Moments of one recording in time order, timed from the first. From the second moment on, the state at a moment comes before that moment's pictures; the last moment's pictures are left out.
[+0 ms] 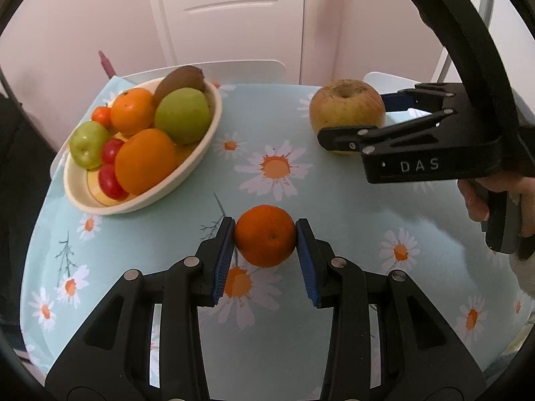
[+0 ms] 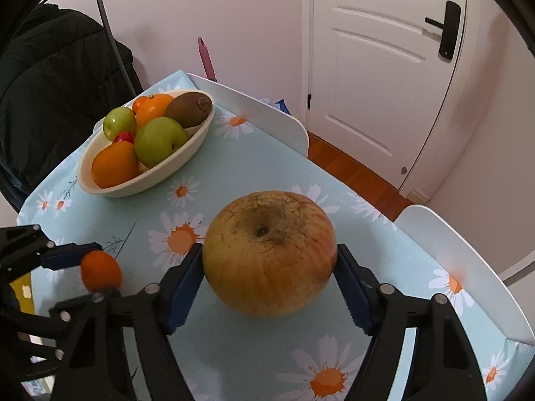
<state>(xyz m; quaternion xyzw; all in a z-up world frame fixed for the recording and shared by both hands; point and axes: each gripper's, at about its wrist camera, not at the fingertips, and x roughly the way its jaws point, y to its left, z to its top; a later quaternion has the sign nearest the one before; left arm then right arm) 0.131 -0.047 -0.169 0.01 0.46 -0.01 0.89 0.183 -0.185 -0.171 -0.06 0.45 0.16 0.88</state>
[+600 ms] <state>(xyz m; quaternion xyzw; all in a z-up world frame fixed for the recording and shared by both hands) 0.090 -0.013 -0.084 0.00 0.41 0.02 0.91 0.137 -0.164 -0.103 -0.03 0.43 0.17 0.88</state>
